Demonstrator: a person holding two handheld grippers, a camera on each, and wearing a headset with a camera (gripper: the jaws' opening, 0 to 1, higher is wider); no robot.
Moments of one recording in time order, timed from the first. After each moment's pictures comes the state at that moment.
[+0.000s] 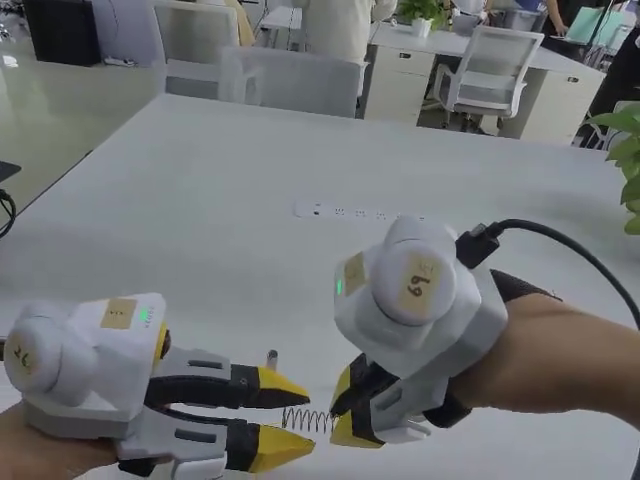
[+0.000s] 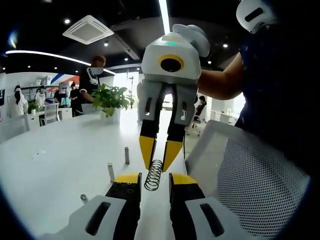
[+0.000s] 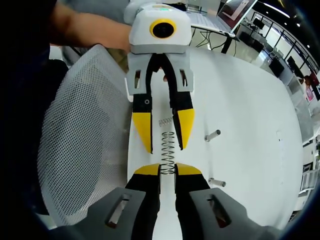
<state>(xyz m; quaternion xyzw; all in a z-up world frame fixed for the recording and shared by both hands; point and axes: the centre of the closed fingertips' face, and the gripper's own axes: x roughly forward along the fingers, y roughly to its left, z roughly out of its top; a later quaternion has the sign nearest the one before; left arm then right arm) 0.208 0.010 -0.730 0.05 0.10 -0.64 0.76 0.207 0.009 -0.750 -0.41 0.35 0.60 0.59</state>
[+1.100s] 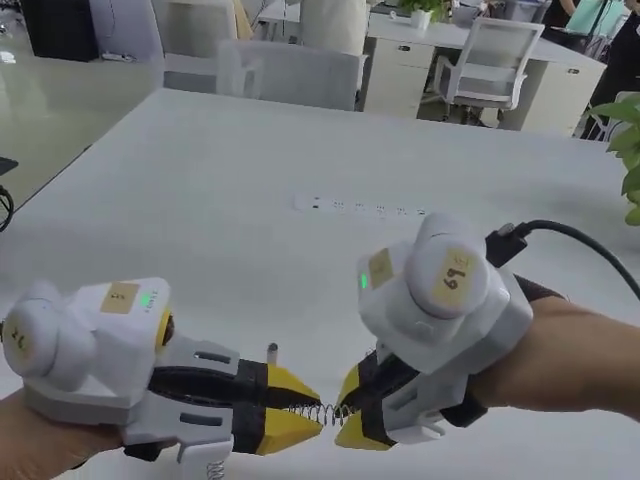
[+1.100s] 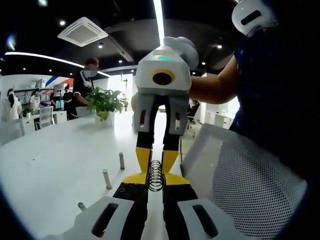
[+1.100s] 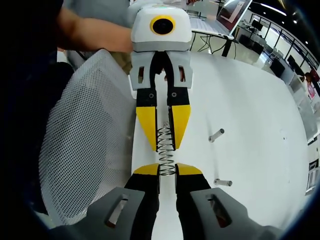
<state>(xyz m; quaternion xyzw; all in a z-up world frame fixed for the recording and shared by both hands) 0.201 0.002 -0.718 0.05 0.09 -0.66 0.75 0.202 0.004 -0.754 -0.37 0.34 0.62 0.60</state>
